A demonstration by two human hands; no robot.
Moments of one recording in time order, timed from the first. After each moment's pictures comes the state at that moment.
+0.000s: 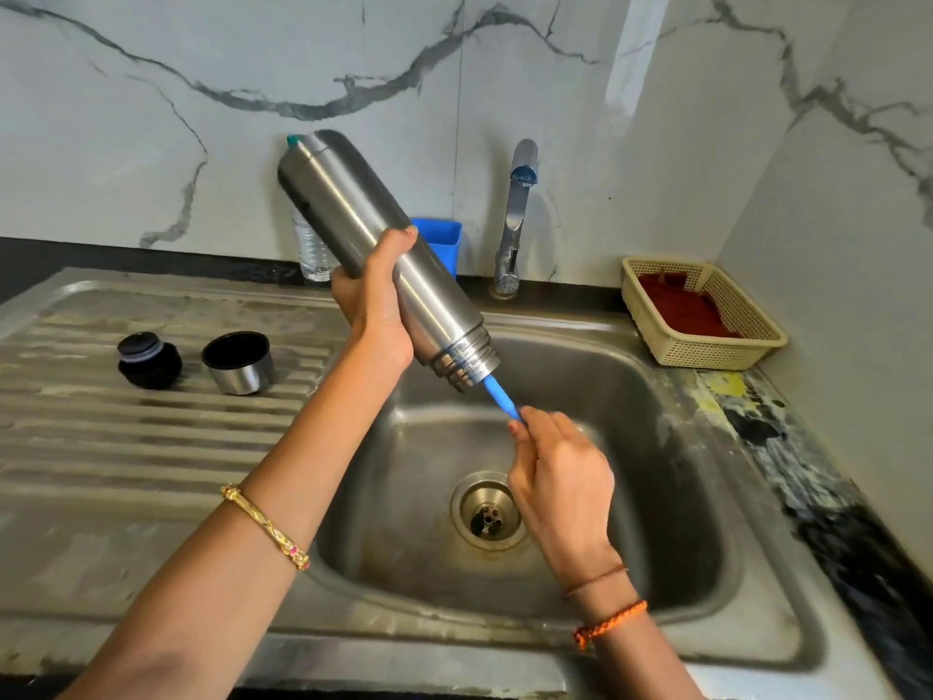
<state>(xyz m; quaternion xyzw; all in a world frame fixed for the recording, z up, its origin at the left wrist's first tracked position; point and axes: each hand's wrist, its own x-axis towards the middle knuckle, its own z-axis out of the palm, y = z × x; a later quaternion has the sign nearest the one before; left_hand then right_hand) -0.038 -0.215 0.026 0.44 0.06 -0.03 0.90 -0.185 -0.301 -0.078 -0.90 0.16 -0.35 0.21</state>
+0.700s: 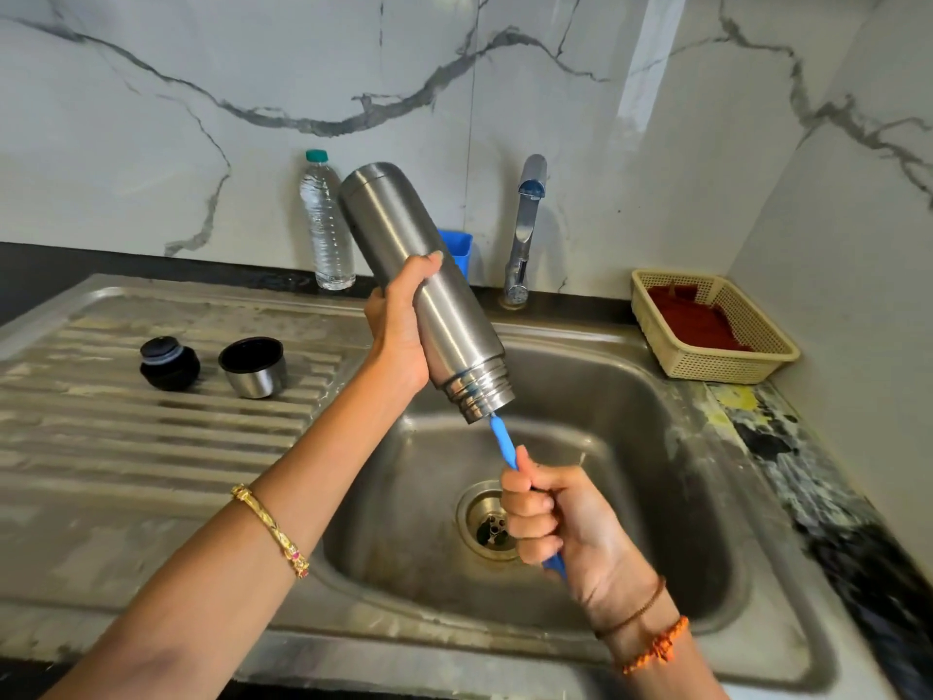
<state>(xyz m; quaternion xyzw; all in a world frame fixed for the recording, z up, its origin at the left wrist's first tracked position) -0.047 -0.222 0.017 0.43 0.01 -0.12 0.89 -0.202 -0.310 -0.052 -0.36 0.17 0.15 0.90</state>
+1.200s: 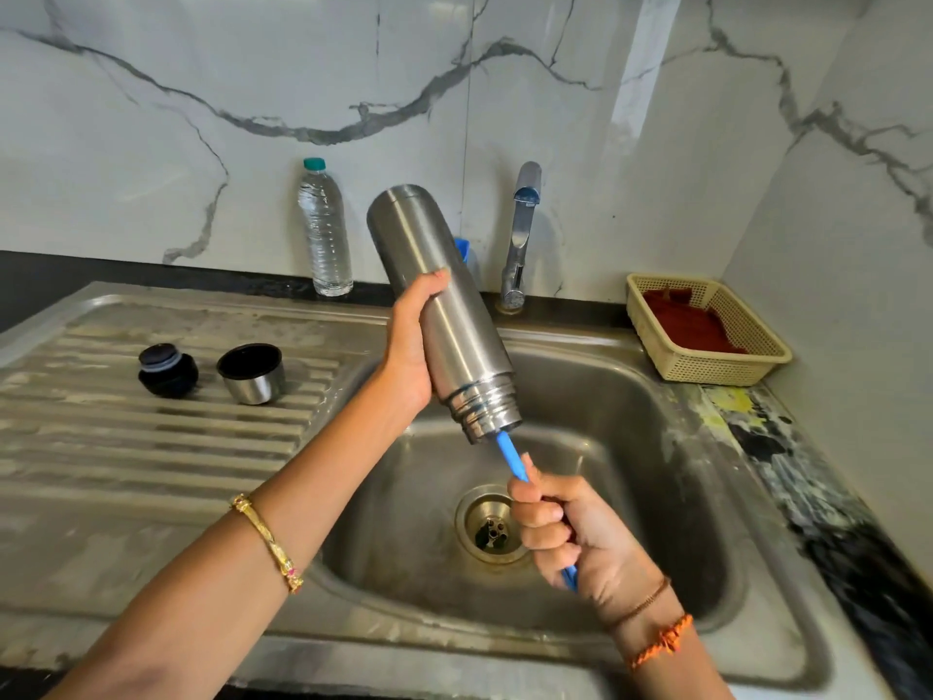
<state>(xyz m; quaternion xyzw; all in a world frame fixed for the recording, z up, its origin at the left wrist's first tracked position) -0.055 -0.222 0.011 0.46 -0.03 -0.21 0.86 -0.204 -0.320 -0.060 -0.33 0.16 0.20 0.91</state>
